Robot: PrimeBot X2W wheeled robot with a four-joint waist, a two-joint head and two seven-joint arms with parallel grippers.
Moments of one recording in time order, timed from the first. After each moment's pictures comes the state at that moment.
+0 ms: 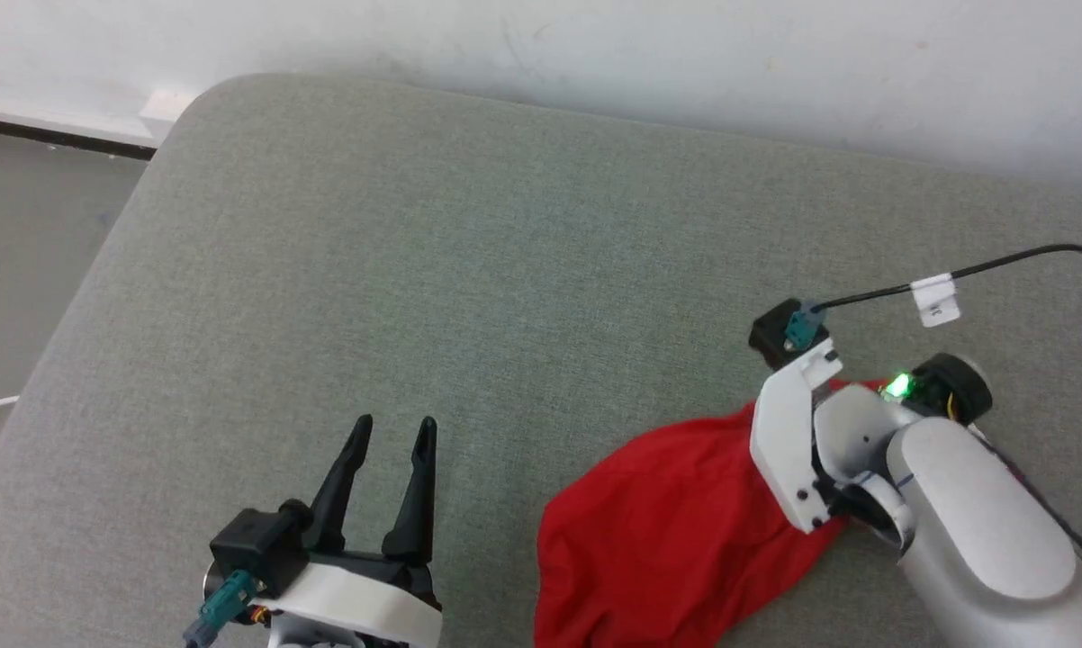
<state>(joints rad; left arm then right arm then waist) 0.01 0.05 -0.14 0.09 -0.33 -0.12 -0.26 -0.47 -0.26 0.45 0.33 0.30 0.13 0.83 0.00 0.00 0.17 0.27</state>
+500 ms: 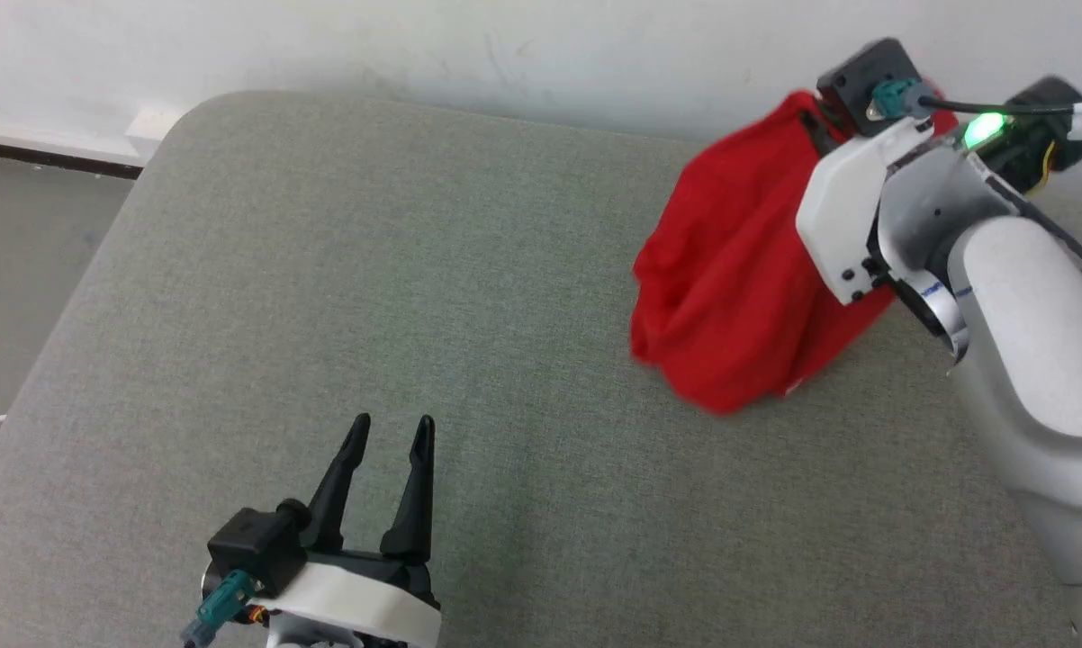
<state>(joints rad) 0.01 0.05 -0.14 0.08 -0.33 -0.12 -0.26 -0.80 -0.28 0.39 0.36 0.10 0.13 0.46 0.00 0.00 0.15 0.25</state>
